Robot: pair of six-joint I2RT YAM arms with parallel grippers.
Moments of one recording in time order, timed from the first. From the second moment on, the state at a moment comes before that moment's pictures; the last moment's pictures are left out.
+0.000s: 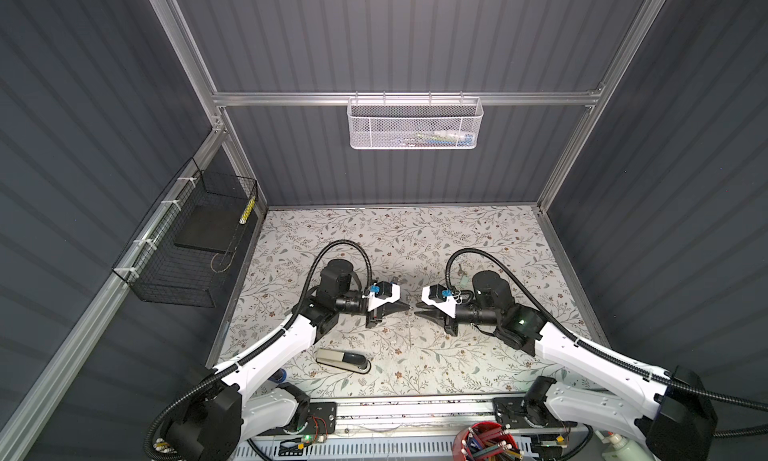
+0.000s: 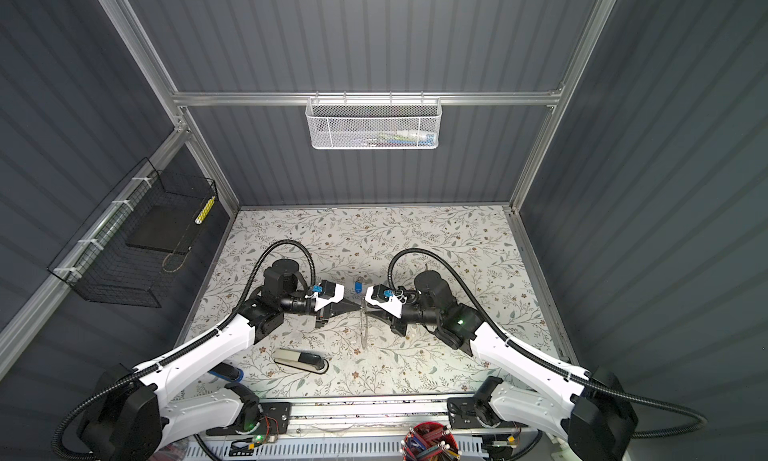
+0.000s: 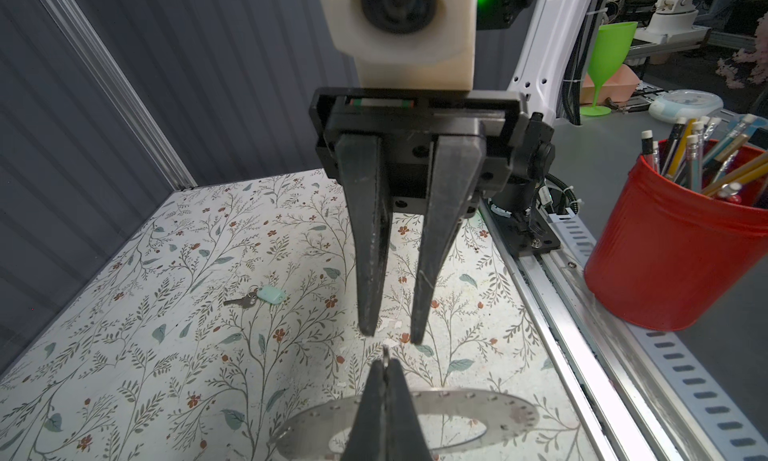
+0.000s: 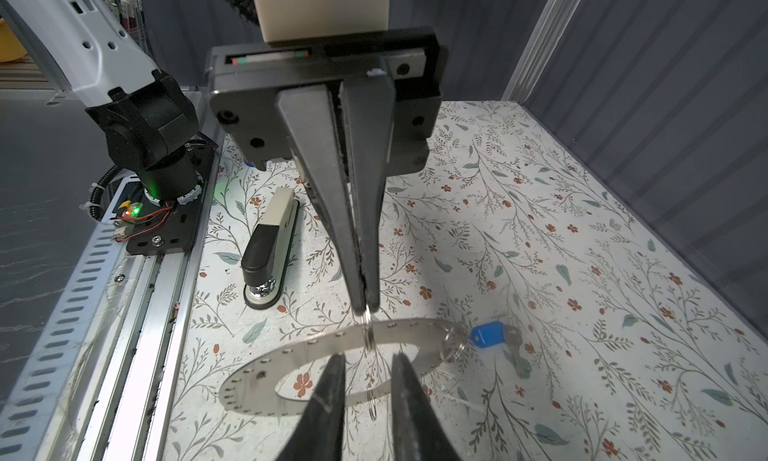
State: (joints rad) left arm -0.58 1.17 0.69 0.05 1.00 0.57; right arm 0.76 1.06 0.68 -0.04 -0.52 -0.38
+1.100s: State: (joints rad) left arm -0.59 1.17 0.71 0.01 0.98 0.60; right arm 0.76 1.11 0.70 -0.04 -0.56 -0.35
